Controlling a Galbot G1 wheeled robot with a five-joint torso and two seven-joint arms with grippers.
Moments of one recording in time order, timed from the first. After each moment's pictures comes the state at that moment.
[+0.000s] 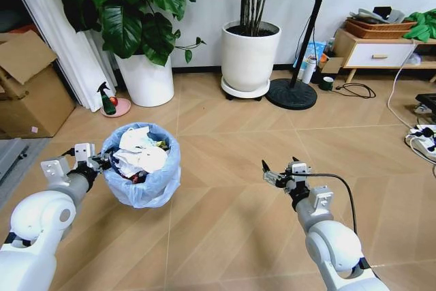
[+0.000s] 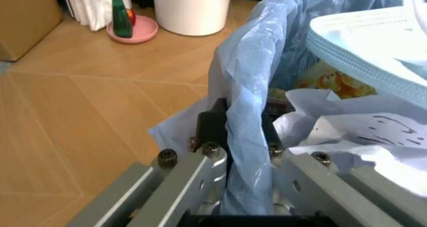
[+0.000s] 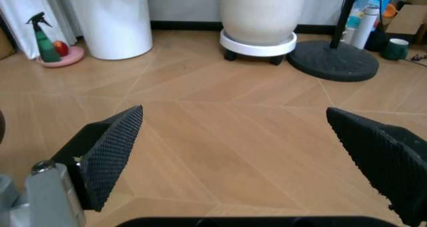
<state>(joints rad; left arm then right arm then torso) 1.24 -0.98 -0.71 -2.00 -0.79 0.59 -0.17 -1.39 1.32 0.44 2.11 0.22 -0.36 0.06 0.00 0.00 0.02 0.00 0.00</state>
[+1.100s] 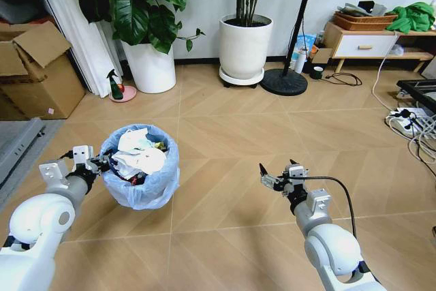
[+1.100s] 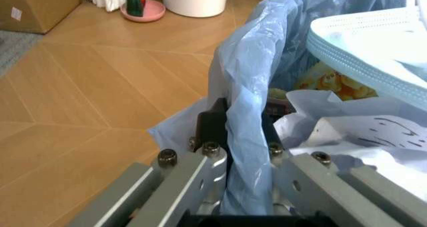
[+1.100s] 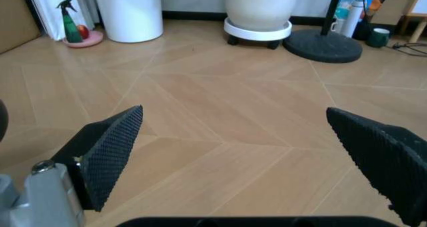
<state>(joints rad) 1.25 -0.98 -0.71 -2.01 -0.79 0.59 -0.18 -1.40 1.31 0.43 2.12 0.20 -0.36 0.05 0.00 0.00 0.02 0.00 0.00</state>
